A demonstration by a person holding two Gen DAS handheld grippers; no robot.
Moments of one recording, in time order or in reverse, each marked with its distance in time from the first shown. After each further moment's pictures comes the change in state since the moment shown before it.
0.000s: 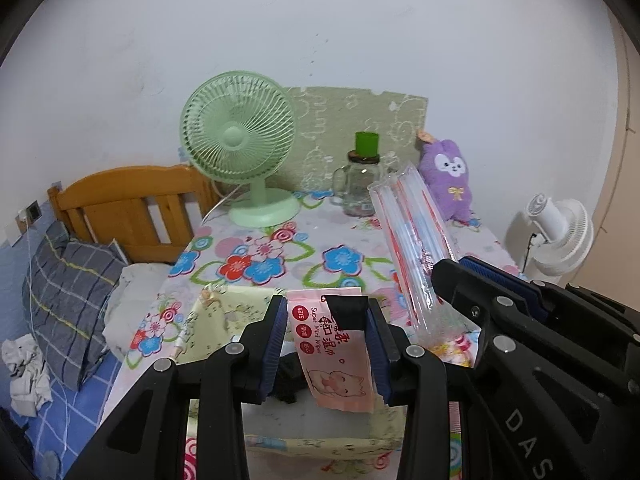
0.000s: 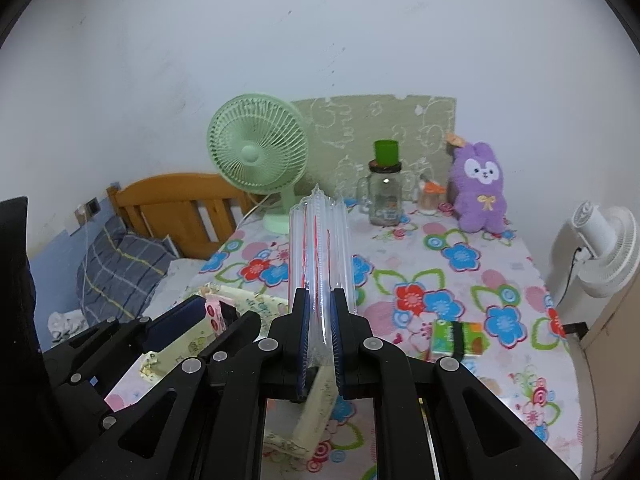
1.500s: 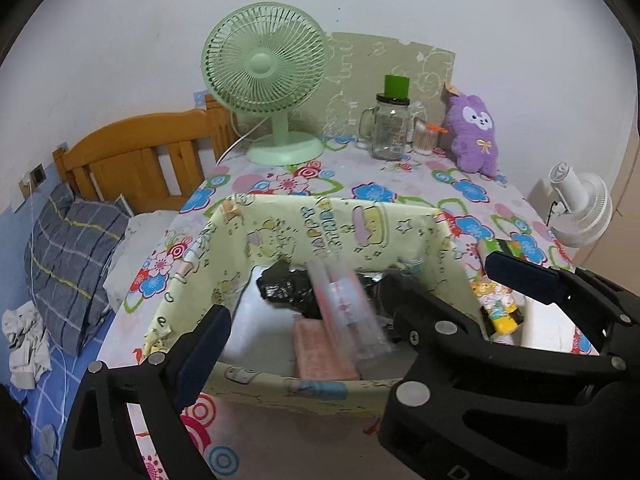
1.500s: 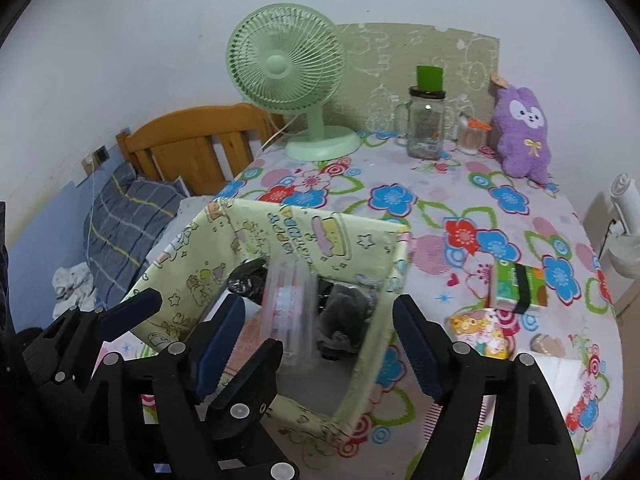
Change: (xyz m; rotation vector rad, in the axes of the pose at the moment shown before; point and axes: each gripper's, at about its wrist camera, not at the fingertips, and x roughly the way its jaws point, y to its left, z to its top) left arm 0.028 0.028 -0.052 -0.028 0.114 0.017; right arm 0.063 0.026 -0.050 -0.034 0.173 0.046
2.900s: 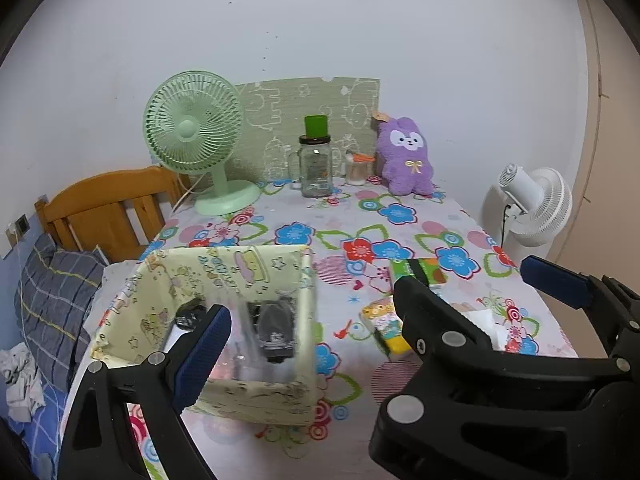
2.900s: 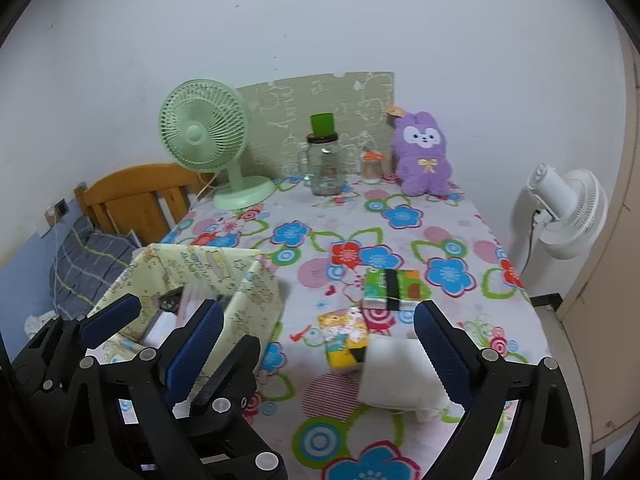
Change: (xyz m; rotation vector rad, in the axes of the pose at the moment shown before) left arm -0.044 -0.102 -0.005 0.107 -0.133 -0.064; right arm -0.090 -0.081 -0.029 0.110 -0.169 -0.178
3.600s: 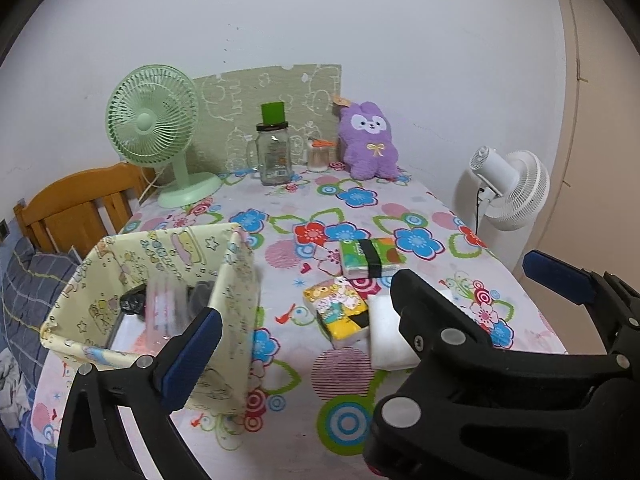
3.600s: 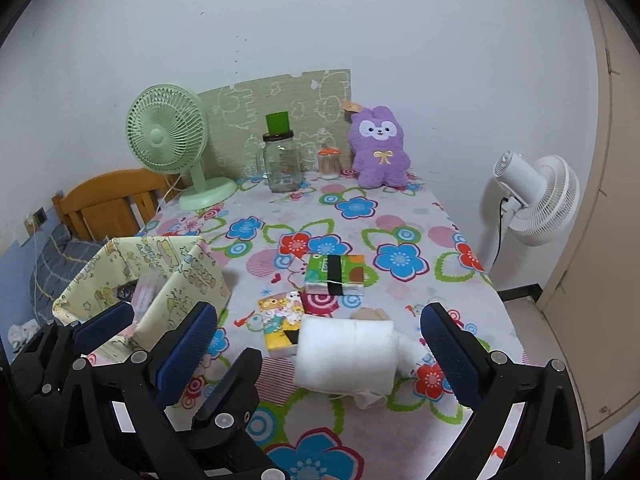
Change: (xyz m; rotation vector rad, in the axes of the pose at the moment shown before) left arm 0.015 -0.047 -0.018 0.034 0.023 -0.071; right arm -0.006 -0.048 -0.027 0.037 -0.025 -0.074
